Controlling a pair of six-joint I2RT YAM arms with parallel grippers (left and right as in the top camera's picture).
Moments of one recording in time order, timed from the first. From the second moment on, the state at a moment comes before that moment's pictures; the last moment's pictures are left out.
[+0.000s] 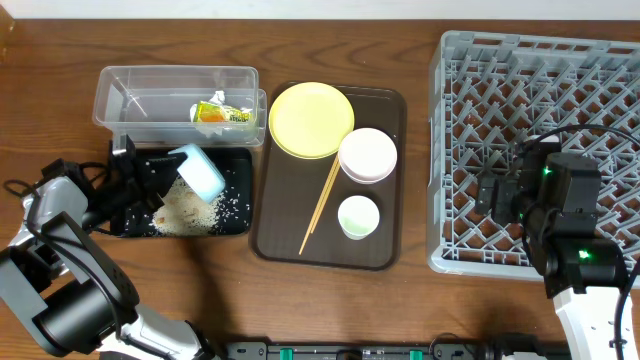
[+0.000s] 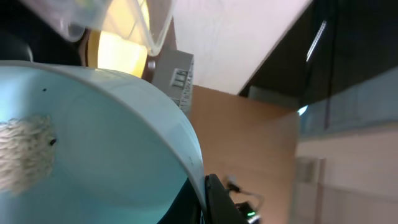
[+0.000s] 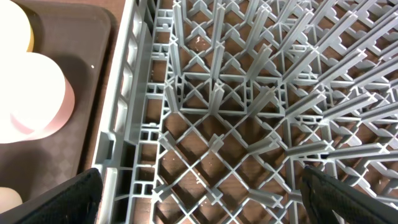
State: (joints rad) left arm 0.65 1.81 1.05 -0.97 1.49 -0.11; right arm -0.01 0.96 0.81 -0.65 0.02 0.01
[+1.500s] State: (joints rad) left arm 0.62 1.77 1.05 -0.61 1.47 -0.30; right arm -0.01 0.96 0.81 -0.65 0.02 0.01
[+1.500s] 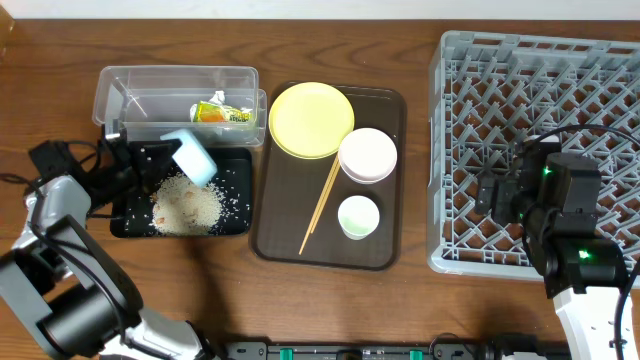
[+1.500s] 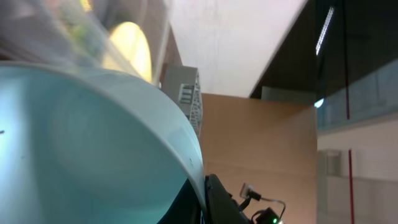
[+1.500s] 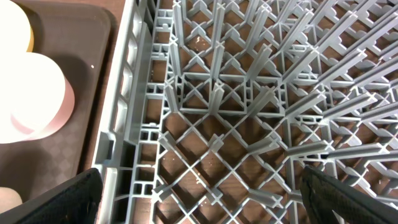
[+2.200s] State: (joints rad) left arm -0.21 1.43 1.05 -0.66 0.53 -0.29; right arm -0.01 0.96 0.81 -0.65 0.02 0.01
